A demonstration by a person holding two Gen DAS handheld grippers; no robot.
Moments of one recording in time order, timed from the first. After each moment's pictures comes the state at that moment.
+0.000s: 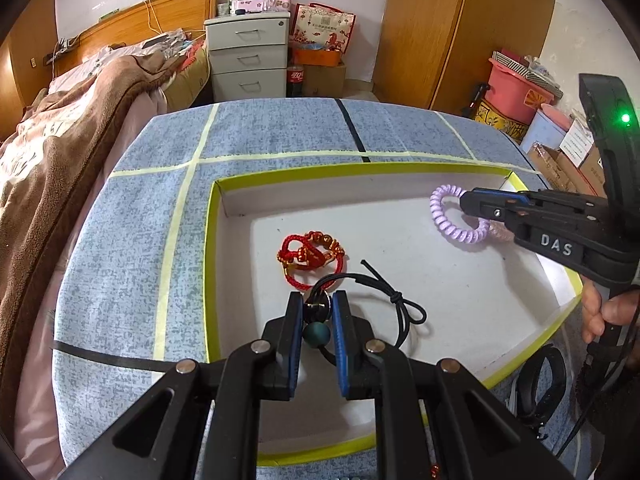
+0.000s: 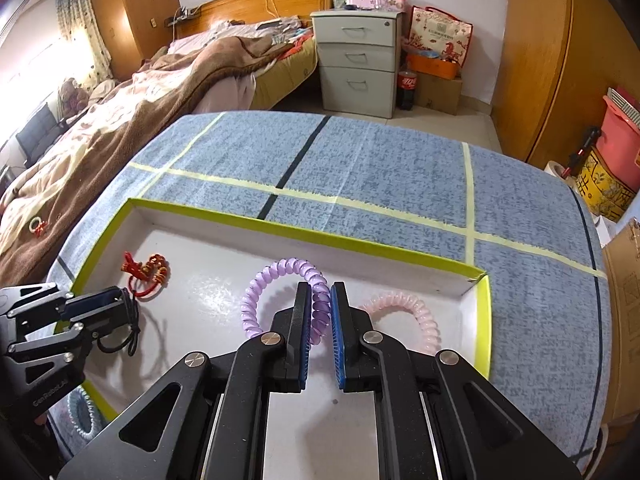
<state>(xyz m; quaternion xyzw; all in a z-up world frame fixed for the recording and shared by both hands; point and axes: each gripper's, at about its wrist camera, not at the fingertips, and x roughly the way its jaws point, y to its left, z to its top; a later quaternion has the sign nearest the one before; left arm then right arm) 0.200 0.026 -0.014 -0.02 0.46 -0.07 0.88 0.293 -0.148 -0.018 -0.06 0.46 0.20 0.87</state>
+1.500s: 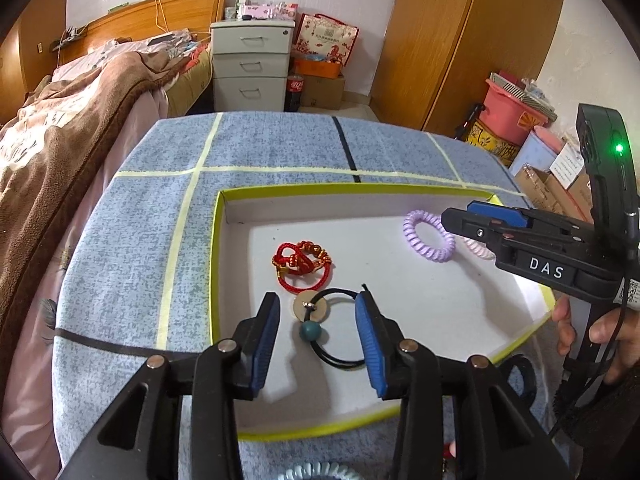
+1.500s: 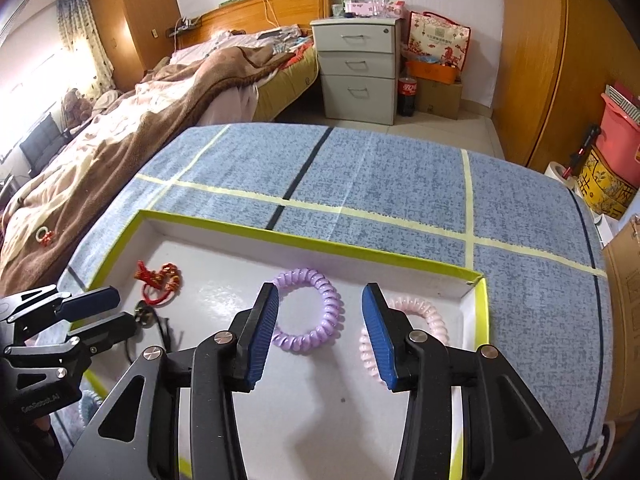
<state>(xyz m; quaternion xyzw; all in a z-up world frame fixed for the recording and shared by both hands) 0.188 0.032 0.004 -0.06 0.45 -0.07 0.89 0.282 -0.153 -0.002 -0.04 0.44 0.20 0.87</state>
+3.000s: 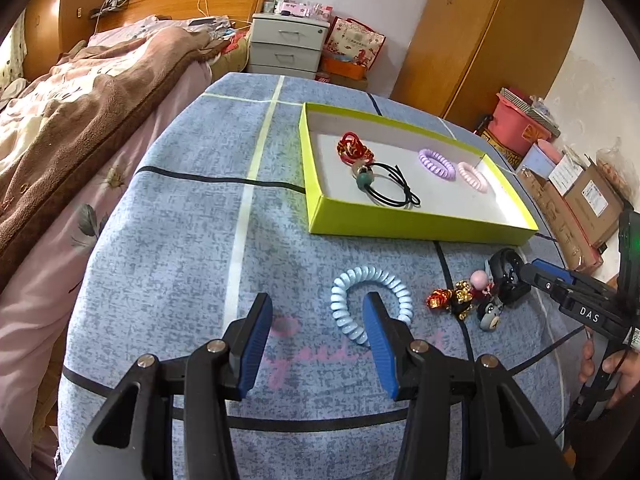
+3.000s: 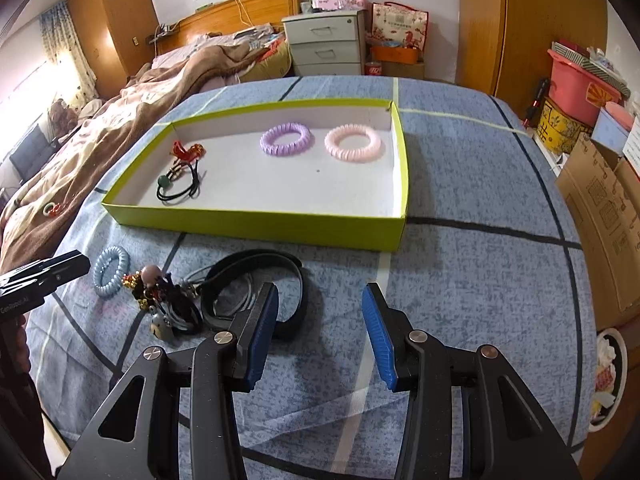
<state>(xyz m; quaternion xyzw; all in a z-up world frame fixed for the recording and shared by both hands) 0.072 0.075 -0.020 -0.11 0.44 -0.05 0.89 0.141 -0.210 -0.024 -0.01 0.45 0.16 0.88</state>
